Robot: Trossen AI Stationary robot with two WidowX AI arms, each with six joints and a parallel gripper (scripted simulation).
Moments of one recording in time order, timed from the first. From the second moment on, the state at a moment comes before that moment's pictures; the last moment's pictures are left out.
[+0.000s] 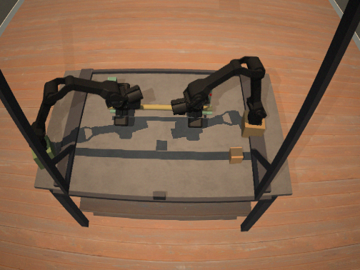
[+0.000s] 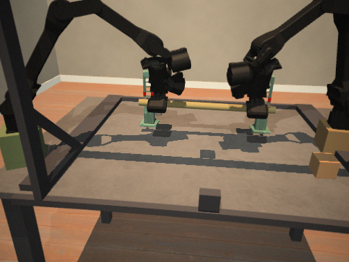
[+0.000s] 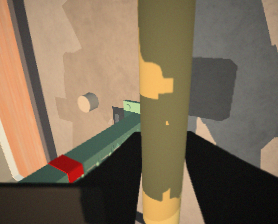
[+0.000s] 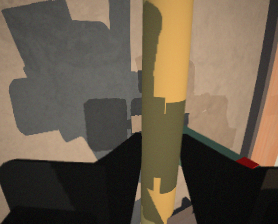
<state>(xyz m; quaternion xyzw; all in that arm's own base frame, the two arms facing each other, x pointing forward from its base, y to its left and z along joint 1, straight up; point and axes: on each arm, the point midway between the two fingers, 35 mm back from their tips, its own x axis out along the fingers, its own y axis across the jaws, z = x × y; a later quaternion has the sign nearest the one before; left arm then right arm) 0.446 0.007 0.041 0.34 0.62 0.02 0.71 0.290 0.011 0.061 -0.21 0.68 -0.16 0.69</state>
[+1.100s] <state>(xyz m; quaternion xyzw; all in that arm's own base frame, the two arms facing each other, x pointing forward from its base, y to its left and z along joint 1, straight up) 0.461 0.036 0.043 0.34 0.62 0.02 0.71 0.293 -0.021 0.064 -0.21 0.68 -0.16 0.69</state>
